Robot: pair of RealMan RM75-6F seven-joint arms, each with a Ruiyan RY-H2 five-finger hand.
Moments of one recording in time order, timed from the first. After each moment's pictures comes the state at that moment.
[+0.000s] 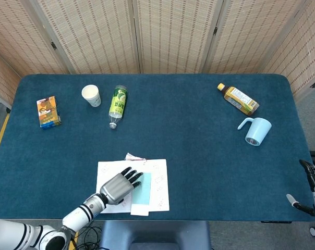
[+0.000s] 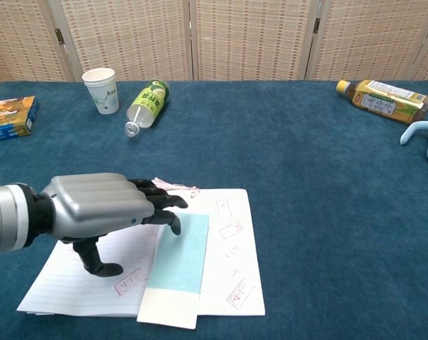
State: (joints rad) left arm -0.89 -1.43 0.11 -1.86 1.04 0.91 0.78; right arm -0.06 -1.10 0.02 -1.50 -1.57 1.61 0.20
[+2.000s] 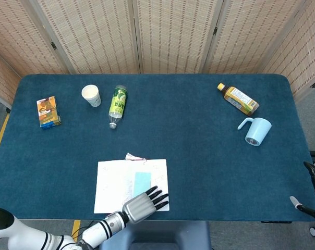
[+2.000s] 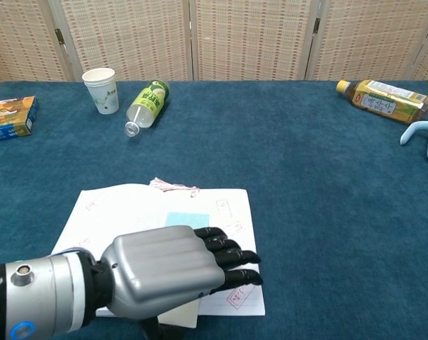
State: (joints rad) left arm -0.87 -1.67 0.10 -1.79 1.16 0.89 0.88; right arm -0.08 -1.10 0.02 -1.48 -1.56 1.62 0.22
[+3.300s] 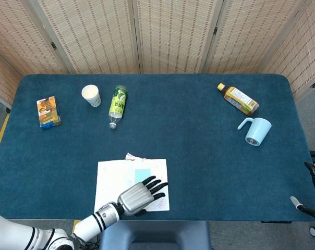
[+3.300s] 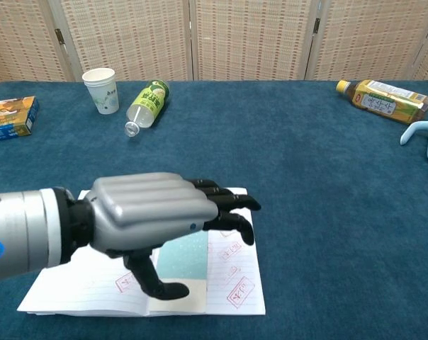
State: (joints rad) left arm -0.89 -1.50 0.03 -1.92 1.20 0.89 0.64; right arm -0.09 -1.10 0.02 -1.47 -1.56 1.62 0.23
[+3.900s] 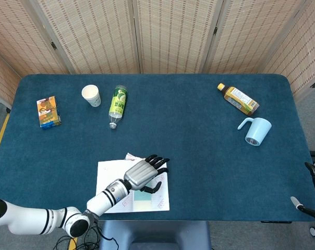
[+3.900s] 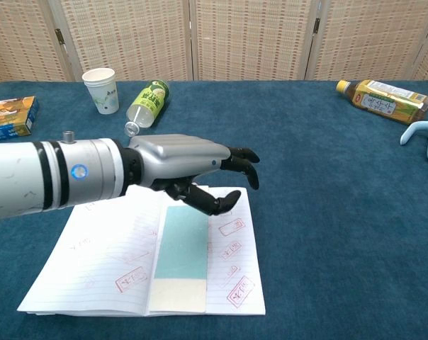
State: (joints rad) left arm -0.99 -1.57 -0.12 -1.69 1.03 0.78 0.48; right arm -0.09 -1.10 0.02 -1.48 -1.56 1.62 0.22
